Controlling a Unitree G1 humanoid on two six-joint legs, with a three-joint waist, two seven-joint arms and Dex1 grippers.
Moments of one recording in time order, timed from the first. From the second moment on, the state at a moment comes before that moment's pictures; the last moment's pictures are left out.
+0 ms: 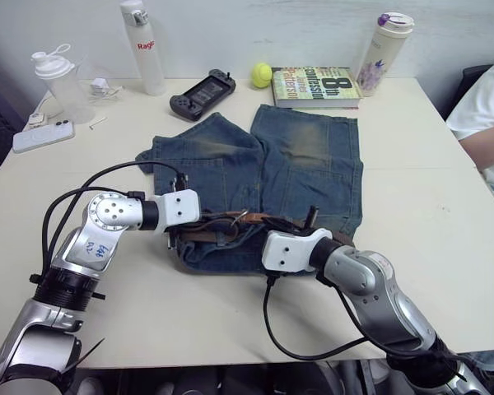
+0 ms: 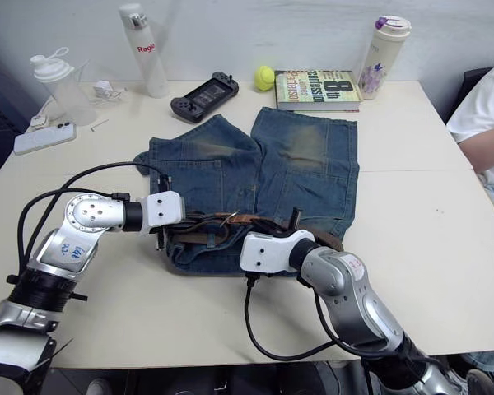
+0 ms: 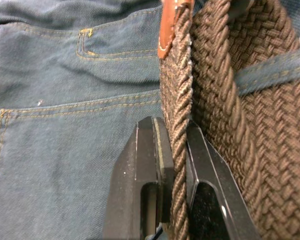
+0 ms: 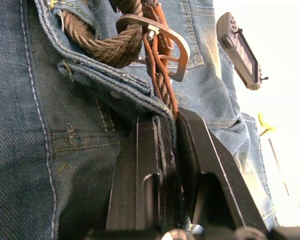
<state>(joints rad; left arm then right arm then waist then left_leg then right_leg) -0.58 0.74 -0.20 0.13 0.04 0.00 -0.97 -0.30 -0.48 0.43 -0.55 -0.53 0.35 0.63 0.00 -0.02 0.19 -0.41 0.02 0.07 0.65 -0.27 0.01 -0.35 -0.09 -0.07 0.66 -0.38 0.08</state>
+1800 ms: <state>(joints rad) -0.53 0.75 -0.08 0.04 0.06 0.12 -0.93 -0.47 -0.38 0.49 -0.38 -0.57 0.32 0.67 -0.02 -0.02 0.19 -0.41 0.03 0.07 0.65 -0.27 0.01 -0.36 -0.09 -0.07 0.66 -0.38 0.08</state>
